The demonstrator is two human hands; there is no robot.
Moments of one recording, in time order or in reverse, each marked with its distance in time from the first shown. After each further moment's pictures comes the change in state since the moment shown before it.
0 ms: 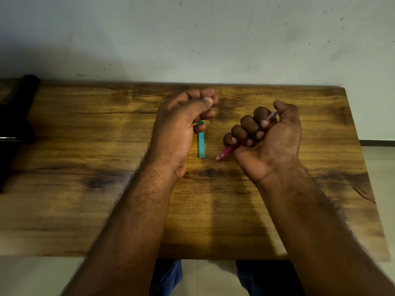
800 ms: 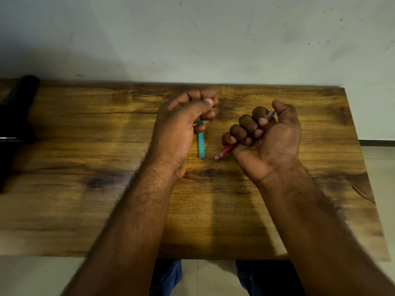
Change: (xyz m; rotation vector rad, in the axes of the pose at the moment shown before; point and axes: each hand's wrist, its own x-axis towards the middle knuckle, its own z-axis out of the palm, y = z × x) left_hand -0.001 -0.001 0.001 0.025 -0.006 0.016; right_hand 0.000 -0.001 0.000 0.028 -0.024 0.023
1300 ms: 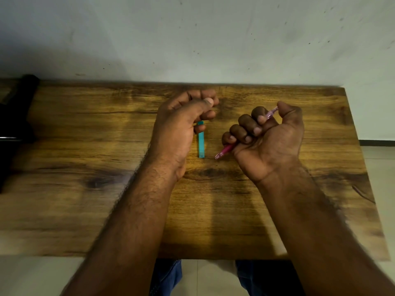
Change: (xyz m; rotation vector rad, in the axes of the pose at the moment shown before) left_hand 0.000 0.002 0.000 0.008 -0.002 -0.005; right_hand 0.000 0.001 -0.002 0.026 -0.005 -0.002
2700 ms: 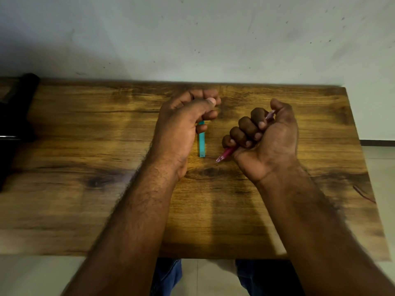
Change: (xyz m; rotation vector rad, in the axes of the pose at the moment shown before) left_hand 0.000 -0.001 0.001 0.007 -0.005 -0.008; right_hand 0.001 0.001 0.000 -0.116 0.059 0.001
